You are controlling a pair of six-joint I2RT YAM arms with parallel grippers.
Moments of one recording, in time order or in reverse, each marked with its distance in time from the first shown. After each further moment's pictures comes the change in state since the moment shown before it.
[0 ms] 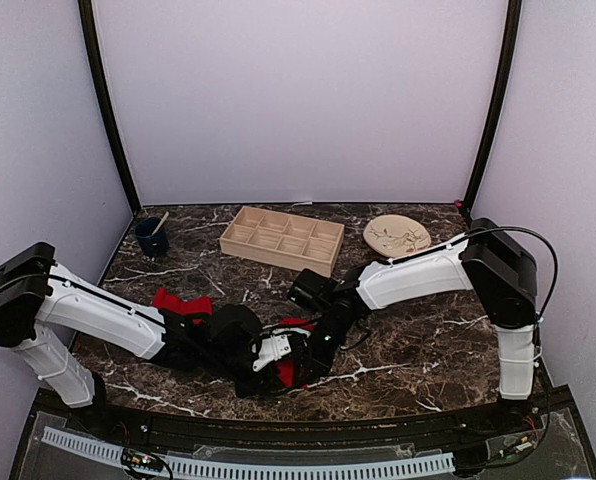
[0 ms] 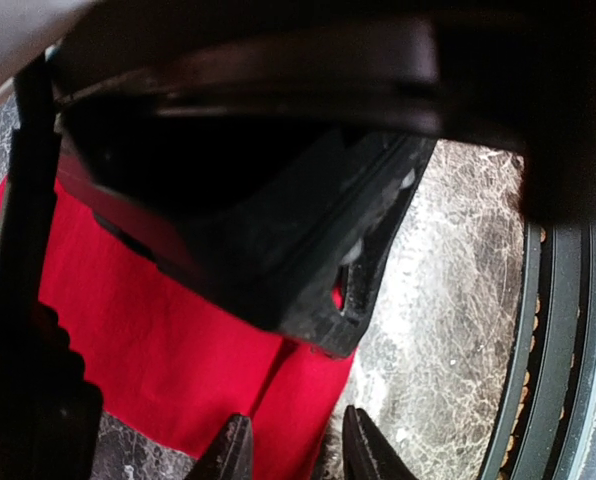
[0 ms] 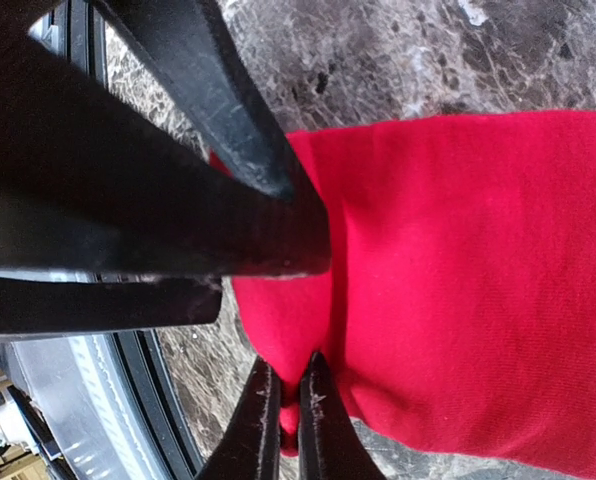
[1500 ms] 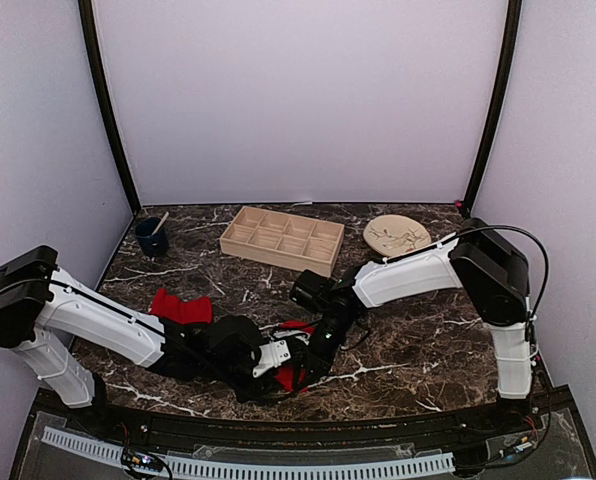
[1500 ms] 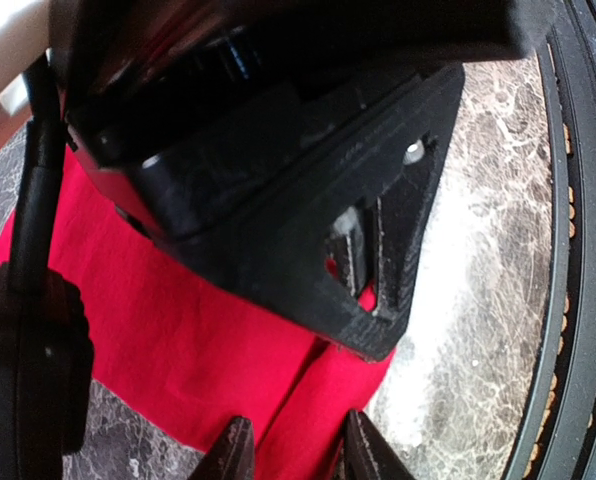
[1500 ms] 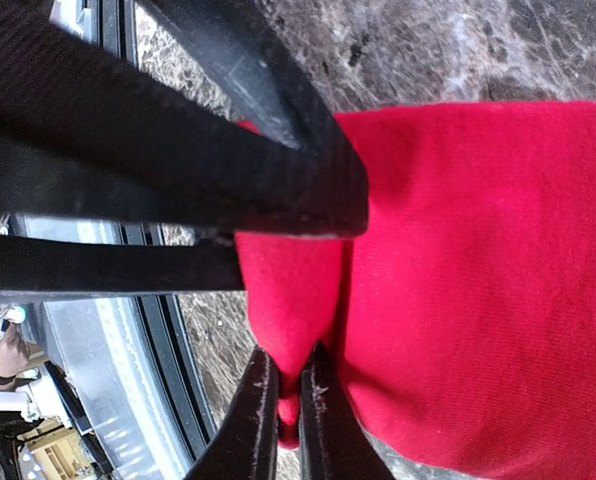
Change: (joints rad) left arm -0.050 0.000 -0.035 0.043 -0.107 -0.005; right arm -0.031 0.048 0.023 -0.030 -0.130 -0.001
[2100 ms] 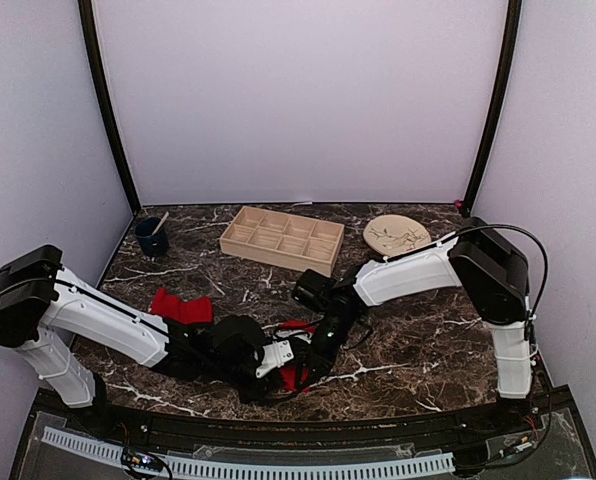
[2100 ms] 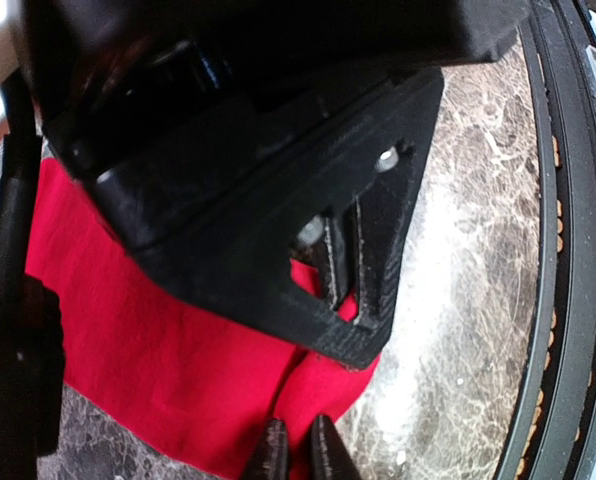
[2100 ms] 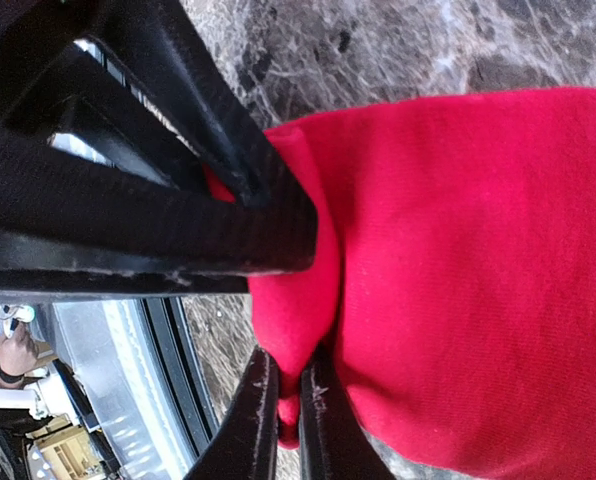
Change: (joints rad) left arm 0.002 0.025 0.011 0.017 0.034 -0.012; right arm -0.013 0.005 0.000 -0.013 -0.021 -0.004
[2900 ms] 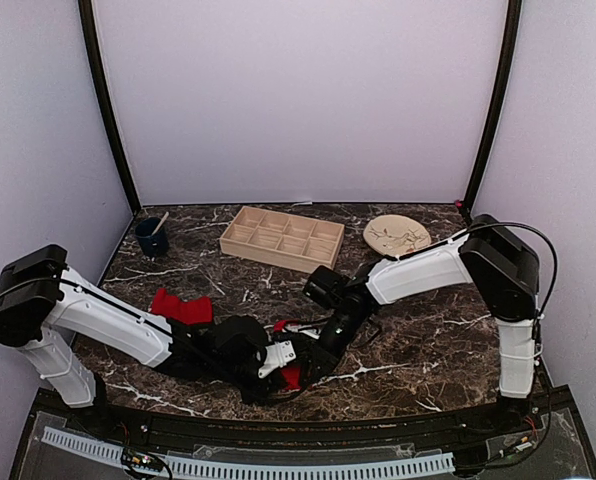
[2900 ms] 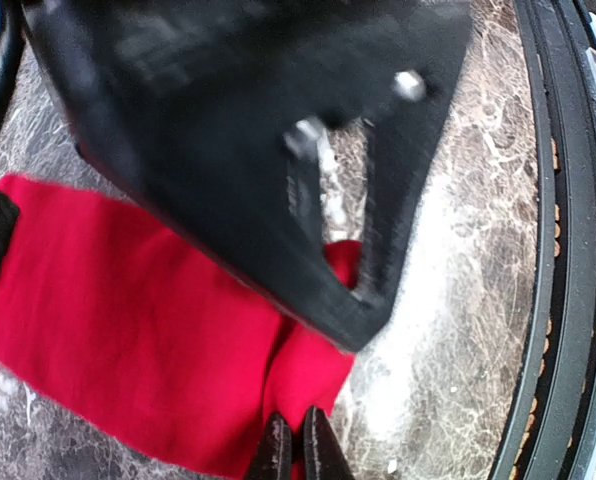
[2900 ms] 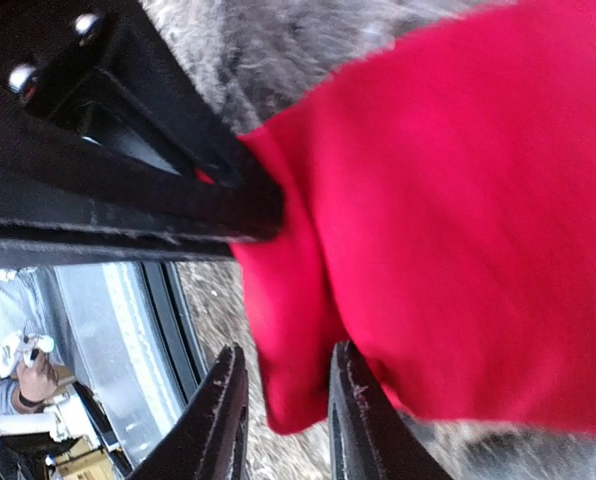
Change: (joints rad) left arm 0.000 0.026 0.010 0.015 0.016 -0.035; right arm -0.038 -0.050 -0.085 0.069 -0.010 0.068
